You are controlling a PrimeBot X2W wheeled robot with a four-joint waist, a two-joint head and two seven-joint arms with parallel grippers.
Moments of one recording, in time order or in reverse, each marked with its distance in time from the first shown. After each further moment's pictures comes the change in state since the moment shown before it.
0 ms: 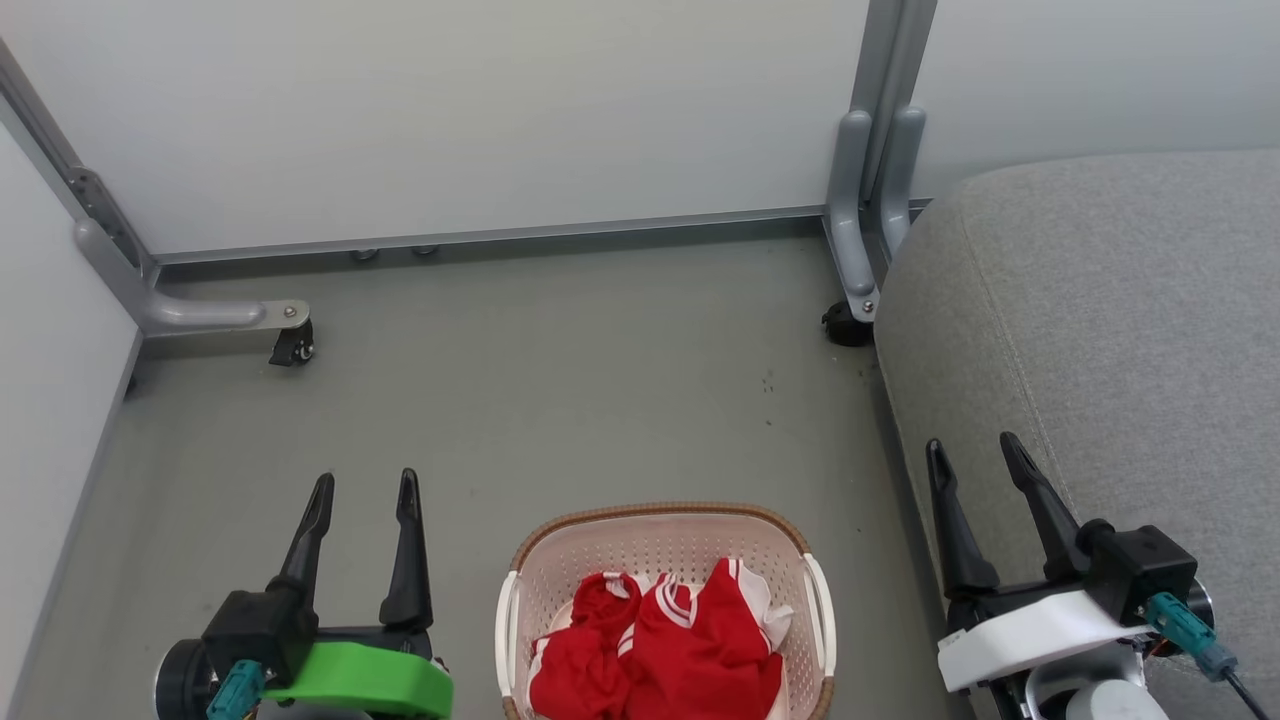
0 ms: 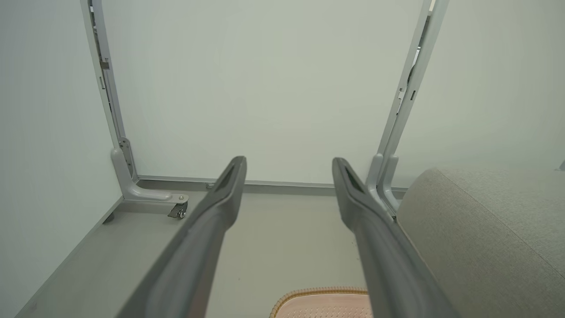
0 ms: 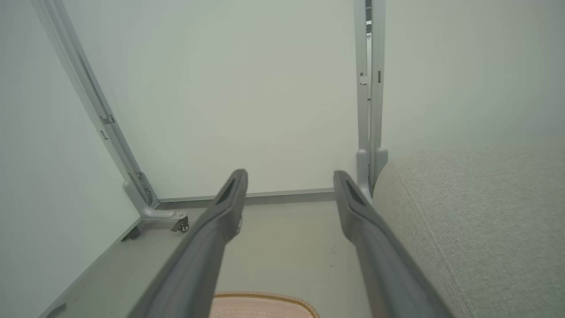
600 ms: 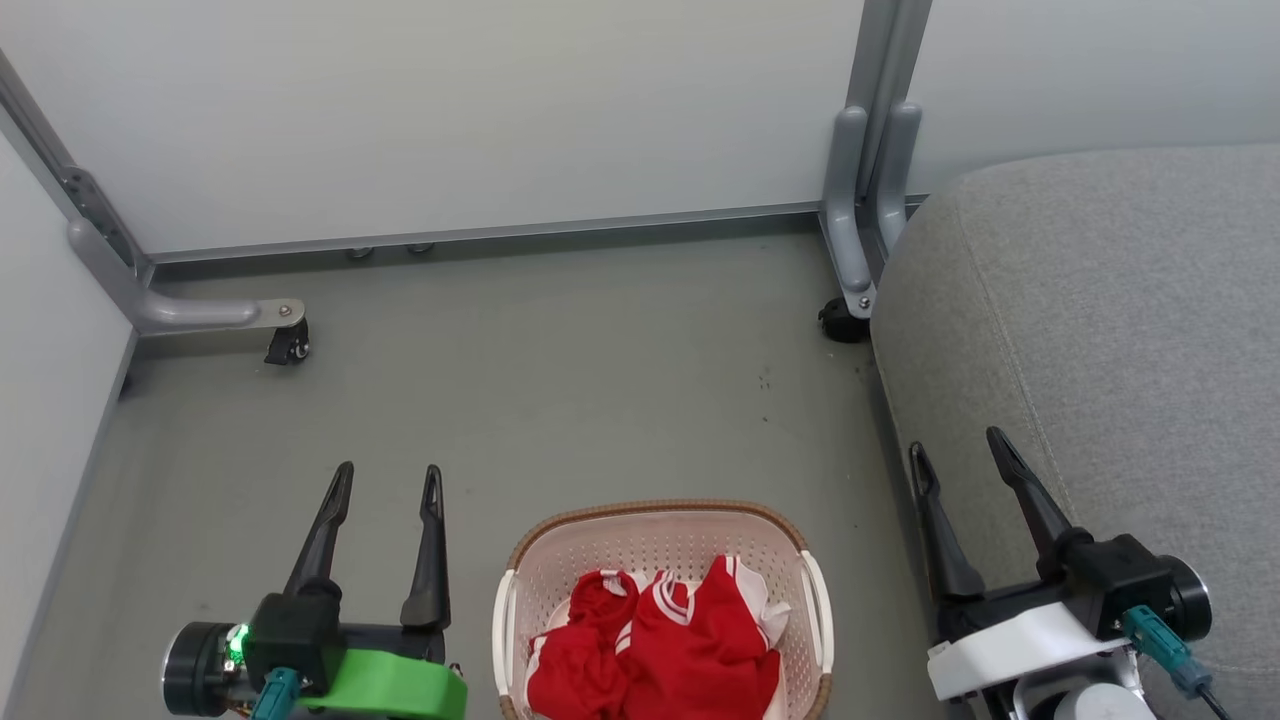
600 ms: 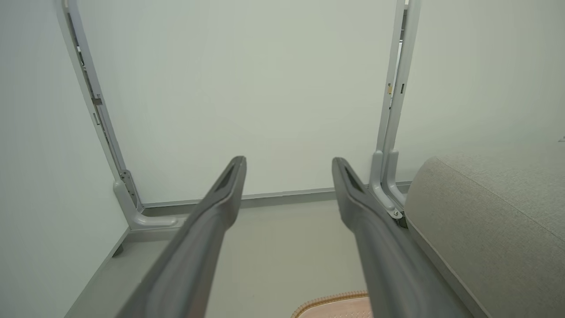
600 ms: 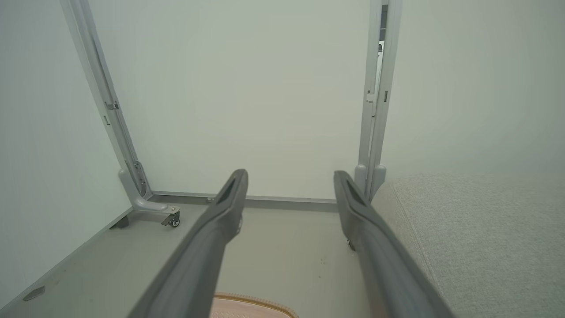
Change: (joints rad) left arm 0.000 0.001 -0.021 -0.016 0.129 -0.003 -0.033; right arm 0.009 -0.001 0.017 -0.021 -0.114 0.002 -0.036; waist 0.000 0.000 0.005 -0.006
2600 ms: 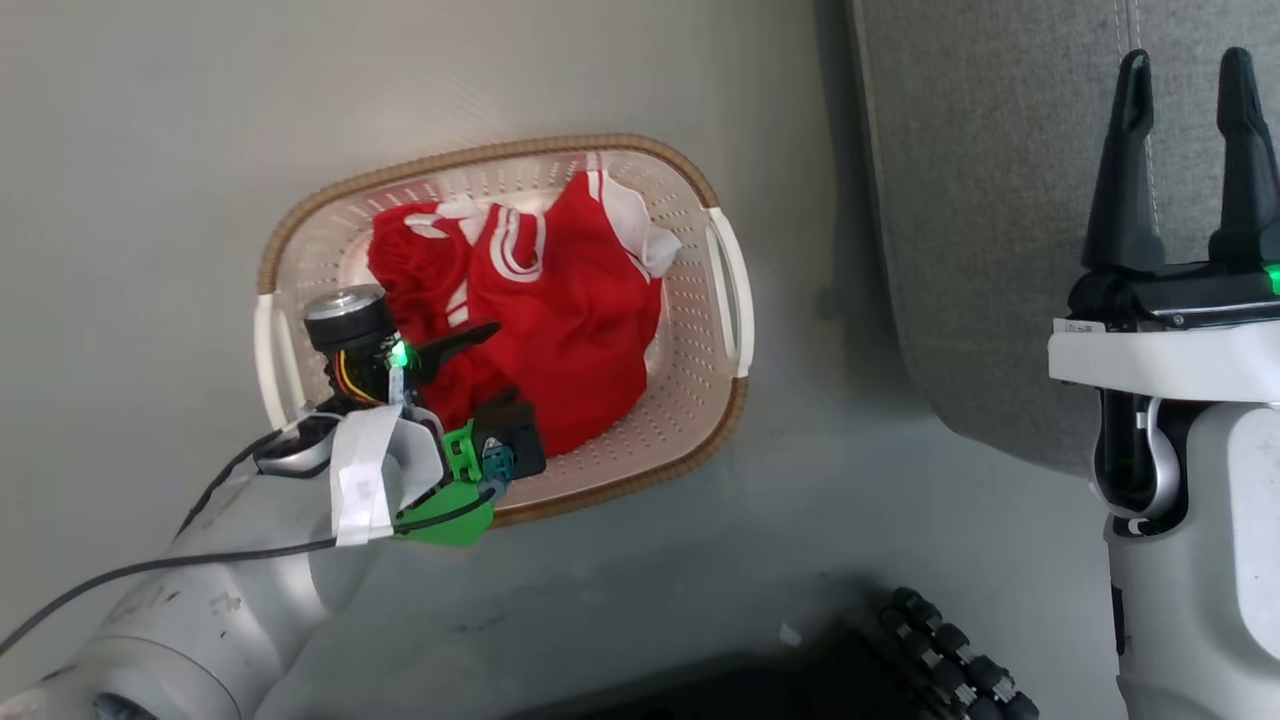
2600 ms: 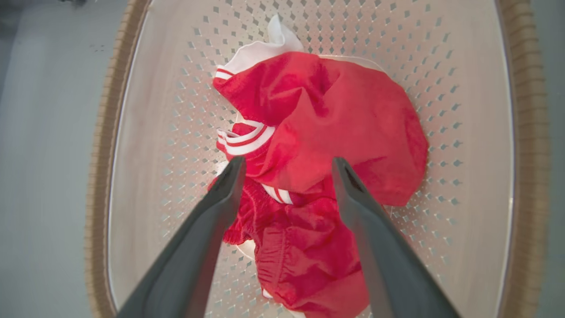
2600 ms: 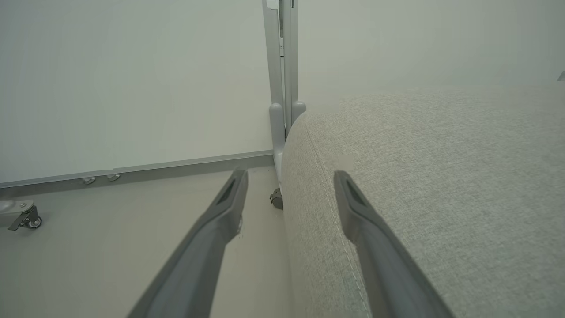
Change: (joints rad) left arm -0.924 0.200 -0.931 0.926 0.321 -0.086 -0.005; right arm -0.436 -0.002 -0.176 -0.114 0.116 0.000 -0.002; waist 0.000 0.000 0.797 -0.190
